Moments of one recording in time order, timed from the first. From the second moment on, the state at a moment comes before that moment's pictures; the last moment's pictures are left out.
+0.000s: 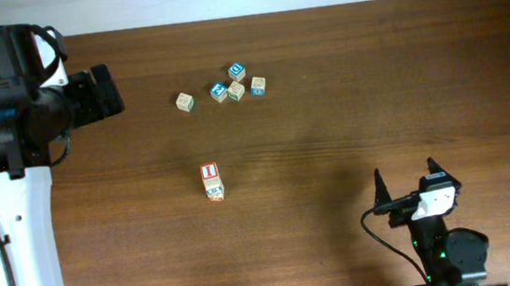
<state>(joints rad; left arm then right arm) 0.07 1.52 1.92 -1.28 0.01 -0.16 -0.01 0.02 0.02 -0.08 -0.10 -0.06</state>
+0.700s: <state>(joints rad) 0.07 1.50 1.89 -1.25 -0.05 -0.16 -0.01 0.01 0.02 -0.07 -0.12 -0.06</state>
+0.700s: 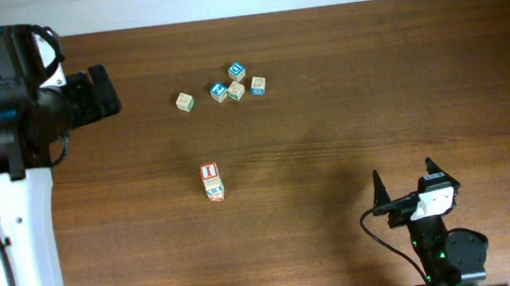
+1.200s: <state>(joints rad) 0.05 0.33 0.35 -0.12 -0.06 0.16 -0.01 0.01 0.01 -0.07 -0.12 -0.06</state>
